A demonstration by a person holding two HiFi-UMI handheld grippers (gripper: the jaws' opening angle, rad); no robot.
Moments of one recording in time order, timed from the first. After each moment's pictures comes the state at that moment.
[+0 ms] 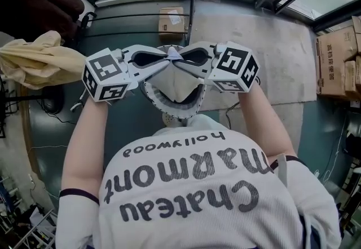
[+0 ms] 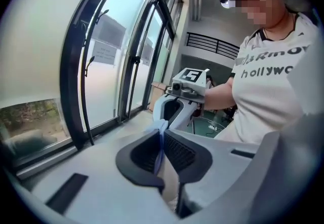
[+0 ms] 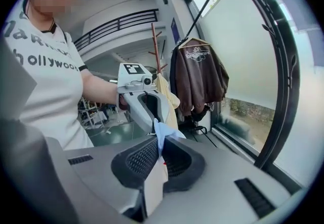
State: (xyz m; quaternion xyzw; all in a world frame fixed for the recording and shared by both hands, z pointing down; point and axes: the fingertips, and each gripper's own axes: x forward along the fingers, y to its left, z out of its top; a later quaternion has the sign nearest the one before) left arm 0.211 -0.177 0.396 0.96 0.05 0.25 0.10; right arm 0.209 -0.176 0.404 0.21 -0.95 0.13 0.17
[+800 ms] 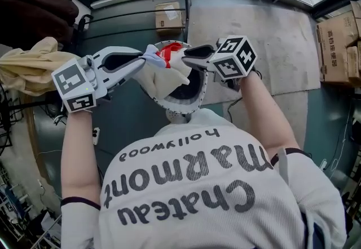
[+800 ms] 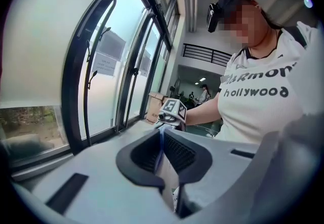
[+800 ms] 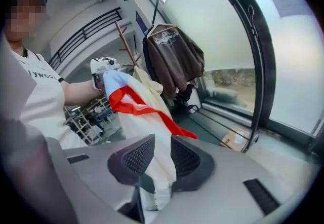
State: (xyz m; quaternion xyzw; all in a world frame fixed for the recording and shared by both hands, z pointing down) left arm 0.174 -0.175 0.349 0.97 0.05 0.19 0.11; right arm 0.250 -0.170 0.476 0.25 -0.90 0.31 0.18
